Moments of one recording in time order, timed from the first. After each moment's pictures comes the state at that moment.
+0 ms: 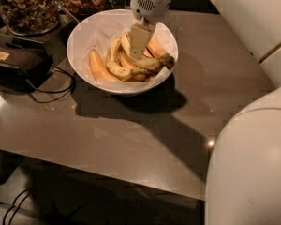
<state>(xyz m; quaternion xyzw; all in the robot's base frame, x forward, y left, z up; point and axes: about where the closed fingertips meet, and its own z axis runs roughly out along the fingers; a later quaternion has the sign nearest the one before) 0.609 -0.014 0.947 -0.57 0.81 0.05 0.10</state>
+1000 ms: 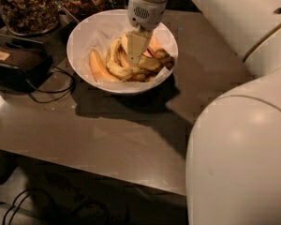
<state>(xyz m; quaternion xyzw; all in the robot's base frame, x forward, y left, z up) 0.622 -0.007 0.920 -0.57 0.81 0.06 0.08</state>
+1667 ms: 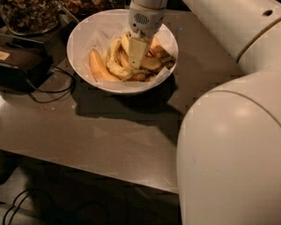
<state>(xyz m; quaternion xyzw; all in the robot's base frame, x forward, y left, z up) 0.630 -0.013 0.900 -0.56 0.82 0.06 0.06</state>
